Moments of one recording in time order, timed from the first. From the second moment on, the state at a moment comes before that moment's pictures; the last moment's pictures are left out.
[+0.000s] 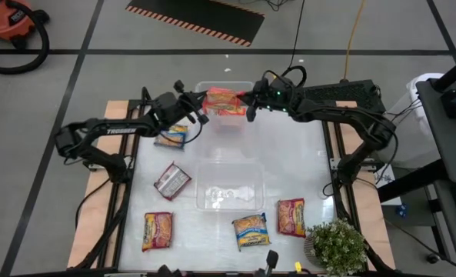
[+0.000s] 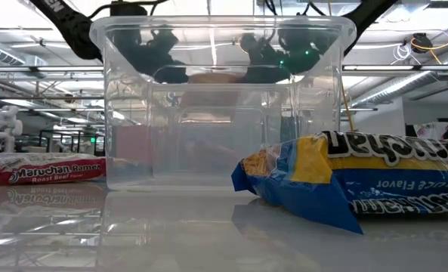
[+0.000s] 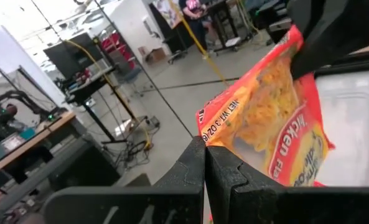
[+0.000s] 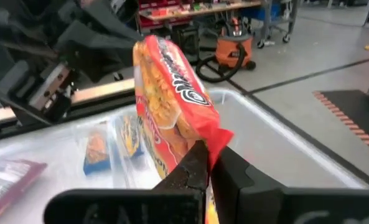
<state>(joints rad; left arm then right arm) 0.54 1.41 0.73 0.63 -0.20 0.46 -0.62 1.61 1.00 0.39 -0.25 0.02</state>
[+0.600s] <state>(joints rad) 0.58 1.42 0.73 0.49 -0.17 0.43 -0.62 1.68 1.00 0.41 -0.24 0.05</state>
